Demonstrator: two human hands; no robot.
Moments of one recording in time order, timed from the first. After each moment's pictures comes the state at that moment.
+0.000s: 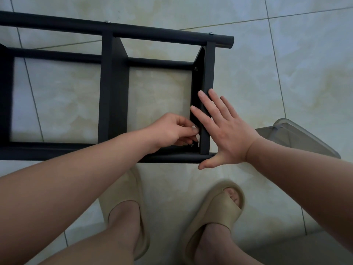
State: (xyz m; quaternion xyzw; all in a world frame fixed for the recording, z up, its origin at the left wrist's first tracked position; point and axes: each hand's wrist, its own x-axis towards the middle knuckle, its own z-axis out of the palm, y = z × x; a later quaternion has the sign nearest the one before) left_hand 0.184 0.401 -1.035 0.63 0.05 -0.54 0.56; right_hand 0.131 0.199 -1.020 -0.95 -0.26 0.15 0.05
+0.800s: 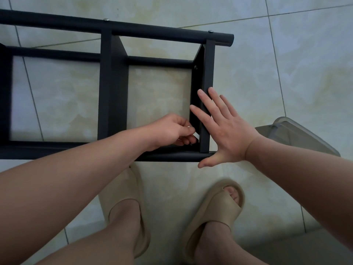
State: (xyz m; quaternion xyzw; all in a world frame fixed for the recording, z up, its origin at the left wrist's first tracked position) left_hand 0.185 0.402 -1.028 0.64 0.03 -0.57 0.52; right_hand 0.131 0.200 -1.020 -0.95 -0.27 0.15 0.06
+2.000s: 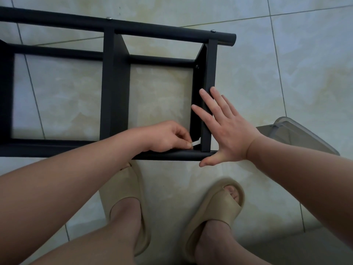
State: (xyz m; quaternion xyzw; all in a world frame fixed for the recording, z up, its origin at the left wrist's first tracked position) left_hand 0.187 0.419 -1.038 0.70 -0.13 -0.59 0.39; right_hand 0.131 0.199 -1.019 -0.95 -0.27 0.16 0.06
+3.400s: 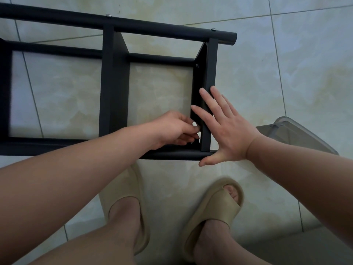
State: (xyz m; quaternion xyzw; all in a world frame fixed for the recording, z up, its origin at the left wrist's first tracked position) left_hand 0.186 0.397 -1.028 0.60 0.11 -0.58 0.55; right_hand 0.132 0.200 -1.021 -0.95 -0.27 0.15 0.07
